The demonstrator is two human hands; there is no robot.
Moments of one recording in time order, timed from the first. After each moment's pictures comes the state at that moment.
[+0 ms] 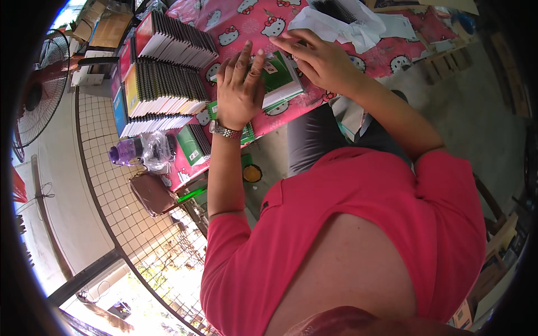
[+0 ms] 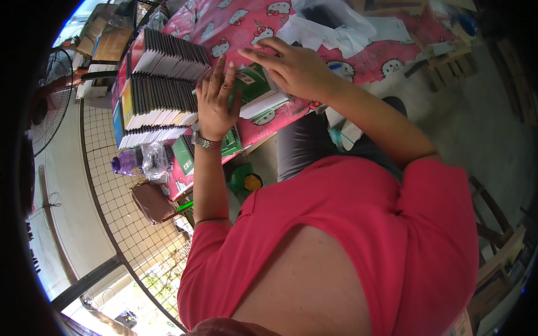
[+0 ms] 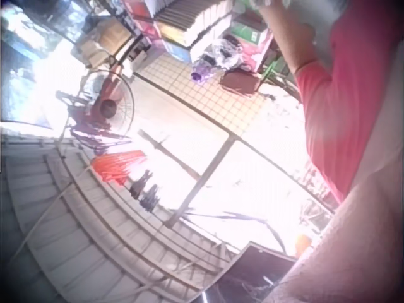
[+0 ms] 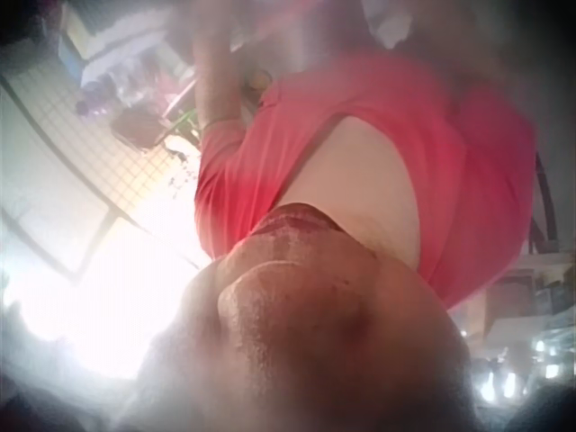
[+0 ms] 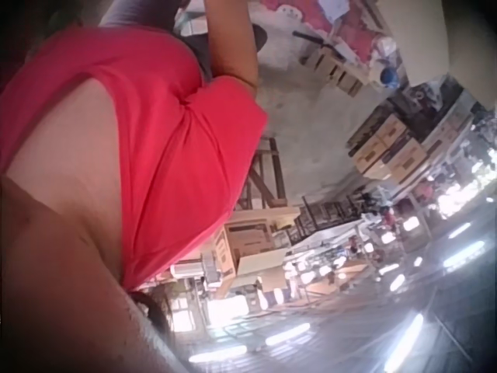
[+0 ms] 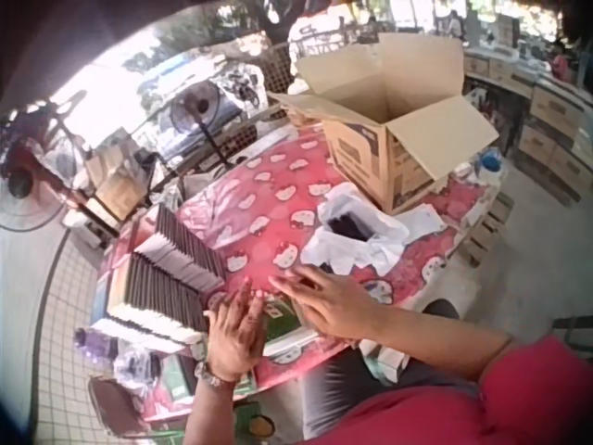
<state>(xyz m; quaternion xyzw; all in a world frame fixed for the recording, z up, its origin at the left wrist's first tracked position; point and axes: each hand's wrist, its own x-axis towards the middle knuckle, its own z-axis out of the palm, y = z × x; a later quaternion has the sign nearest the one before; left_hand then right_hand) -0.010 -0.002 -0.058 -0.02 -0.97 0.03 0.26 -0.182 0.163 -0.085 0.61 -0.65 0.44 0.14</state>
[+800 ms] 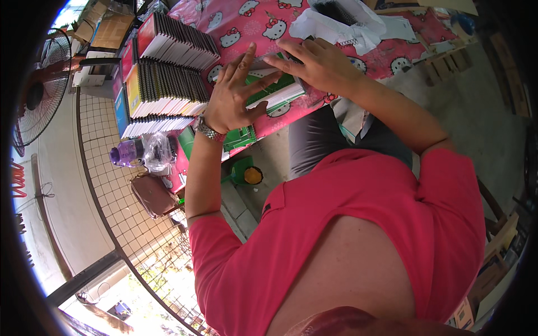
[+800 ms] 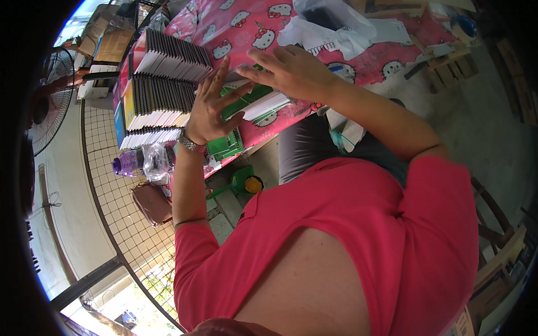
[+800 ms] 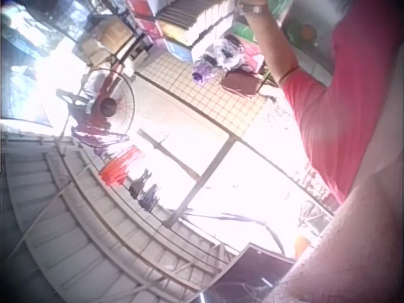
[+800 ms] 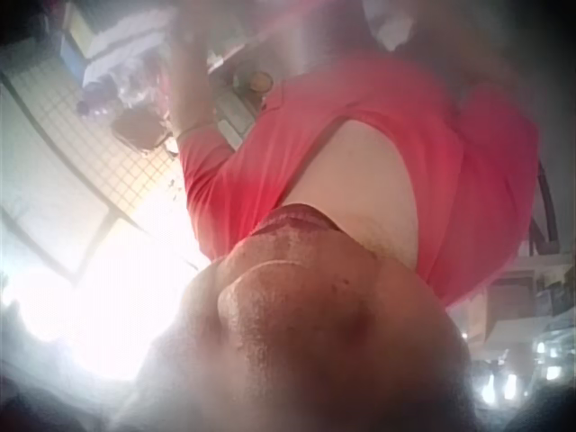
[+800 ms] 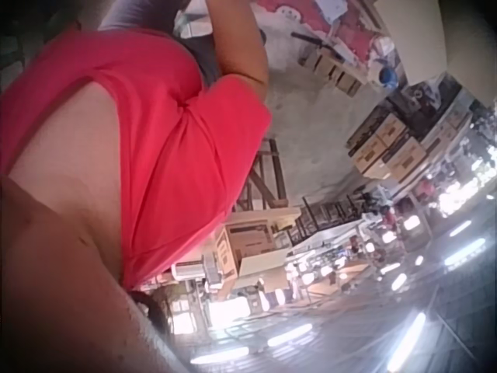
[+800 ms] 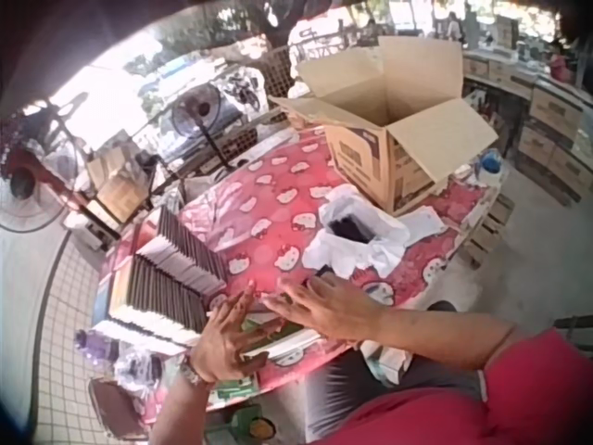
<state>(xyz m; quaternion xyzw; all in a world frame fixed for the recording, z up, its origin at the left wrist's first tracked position) -0.001 -0.015 -0.021 -0.09 -0.99 -0.07 0.11 -0.184 0.156 -0.093 0.66 -0.62 0.24 0.34</state>
